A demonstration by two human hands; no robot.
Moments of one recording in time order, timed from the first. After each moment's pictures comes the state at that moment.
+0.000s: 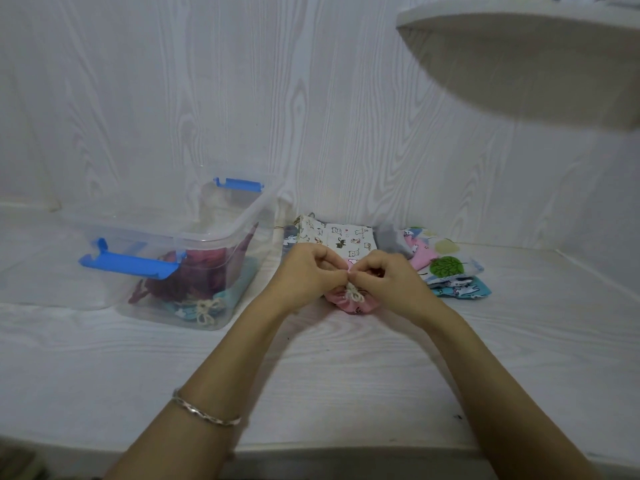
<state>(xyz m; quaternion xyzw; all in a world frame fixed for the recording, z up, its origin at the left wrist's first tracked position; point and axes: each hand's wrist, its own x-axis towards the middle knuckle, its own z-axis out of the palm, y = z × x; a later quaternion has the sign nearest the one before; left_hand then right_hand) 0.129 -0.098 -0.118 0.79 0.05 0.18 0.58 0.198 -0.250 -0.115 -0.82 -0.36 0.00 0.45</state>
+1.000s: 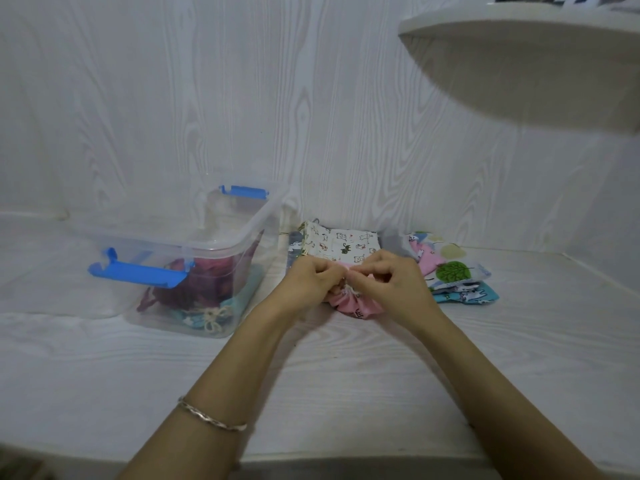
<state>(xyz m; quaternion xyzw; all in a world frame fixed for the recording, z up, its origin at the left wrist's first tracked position) 0.137 -0.092 -0.127 0.77 0.05 0.15 0.62 0.196 -0.243 -0.122 -0.78 -0.37 -0.09 0.49</state>
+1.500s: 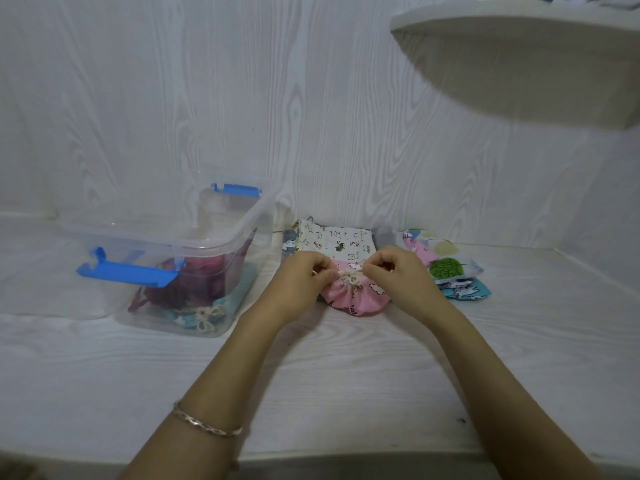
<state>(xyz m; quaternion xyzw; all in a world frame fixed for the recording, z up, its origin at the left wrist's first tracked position) 0.133 -0.088 -0.123 0.88 0.03 0.21 0.42 0.208 -0.255 -0.112 -0.84 -0.31 -0.07 0.45</state>
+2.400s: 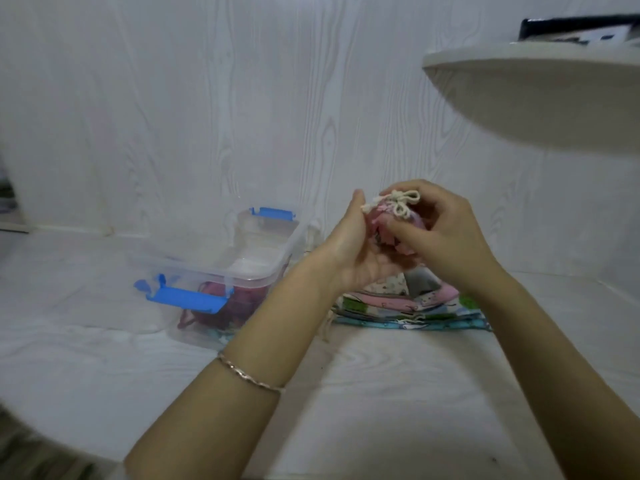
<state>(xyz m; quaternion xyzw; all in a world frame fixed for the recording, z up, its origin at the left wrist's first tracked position) 0.126 -0.114 -0.014 0.48 0.04 -0.02 0.87 0.158 -0.237 0.001 -0.69 -0.48 -0.15 0.53</state>
